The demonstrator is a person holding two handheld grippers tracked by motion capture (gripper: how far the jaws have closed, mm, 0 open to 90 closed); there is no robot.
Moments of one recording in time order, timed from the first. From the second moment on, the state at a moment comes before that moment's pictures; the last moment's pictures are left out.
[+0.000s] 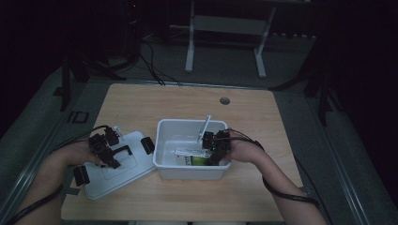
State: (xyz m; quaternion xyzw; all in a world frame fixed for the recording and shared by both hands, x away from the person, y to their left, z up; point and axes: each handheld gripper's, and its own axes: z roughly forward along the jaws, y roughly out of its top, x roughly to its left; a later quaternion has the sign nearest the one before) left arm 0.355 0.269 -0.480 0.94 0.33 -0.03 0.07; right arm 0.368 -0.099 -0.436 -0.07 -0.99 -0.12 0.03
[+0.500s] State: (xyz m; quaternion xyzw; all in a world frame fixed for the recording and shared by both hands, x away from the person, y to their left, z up) left arm 0.354 0.267 -0.482 0.94 0.32 -0.03 0.07; right arm 0.368 -0.095 -0.449 -0.07 -0.99 -0.11 0.03
